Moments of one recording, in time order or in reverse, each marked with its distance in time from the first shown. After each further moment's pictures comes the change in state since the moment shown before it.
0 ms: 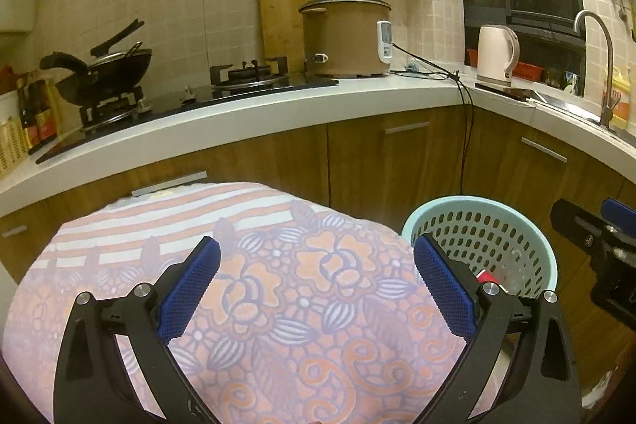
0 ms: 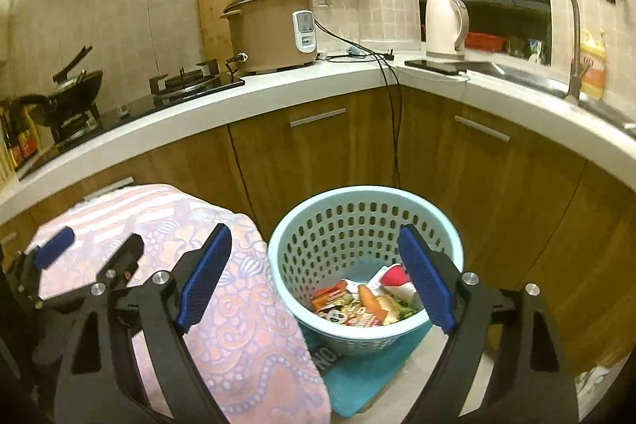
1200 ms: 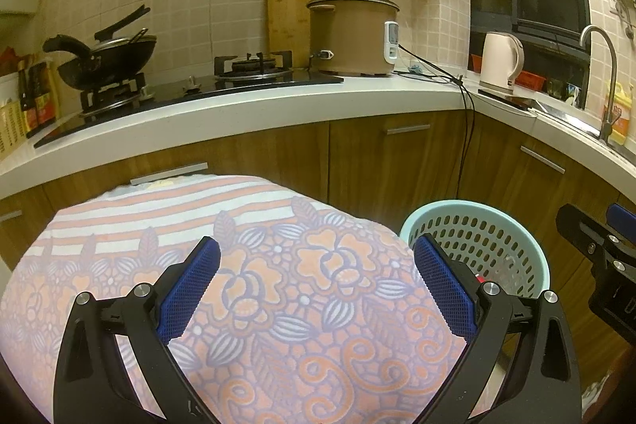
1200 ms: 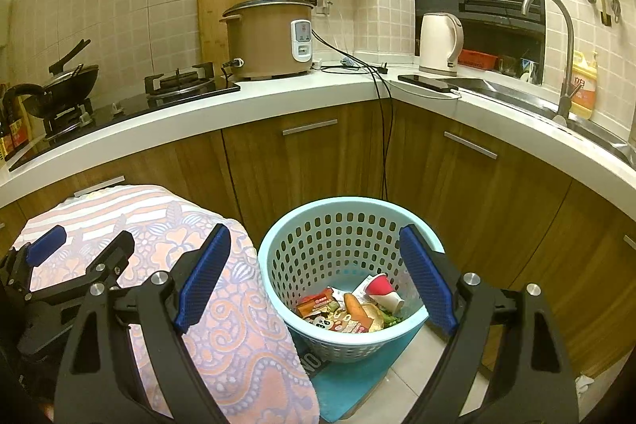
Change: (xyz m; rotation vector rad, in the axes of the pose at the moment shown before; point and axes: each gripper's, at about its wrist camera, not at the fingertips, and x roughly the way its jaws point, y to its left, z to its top) left arm 0.001 0.009 0.002 -0.051 0.020 -0.017; right arm -0.008 0.008 0.003 -0.028 -0.026 -0.036
